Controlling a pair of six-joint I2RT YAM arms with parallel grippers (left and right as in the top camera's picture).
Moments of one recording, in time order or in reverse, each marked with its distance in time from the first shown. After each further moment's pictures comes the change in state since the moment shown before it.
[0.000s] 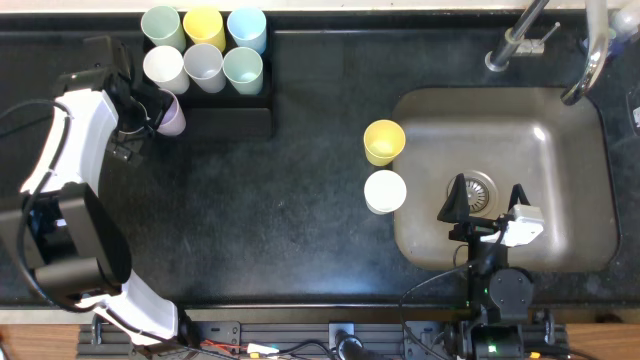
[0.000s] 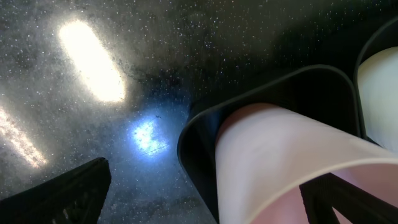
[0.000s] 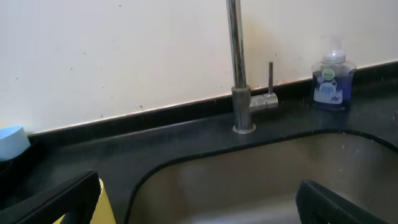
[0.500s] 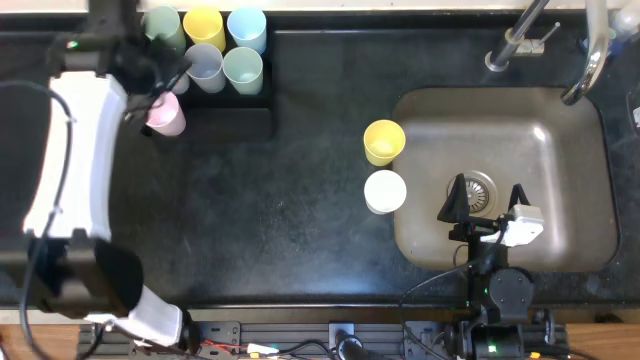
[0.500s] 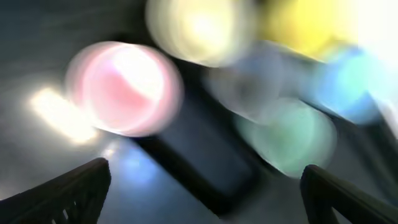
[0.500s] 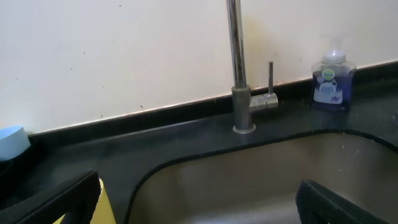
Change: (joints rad) left arm -0.207 -0.095 0.336 -0.201 -0.004 0.114; right arm 0.000 0.000 0.000 0.000 0.000 0.000
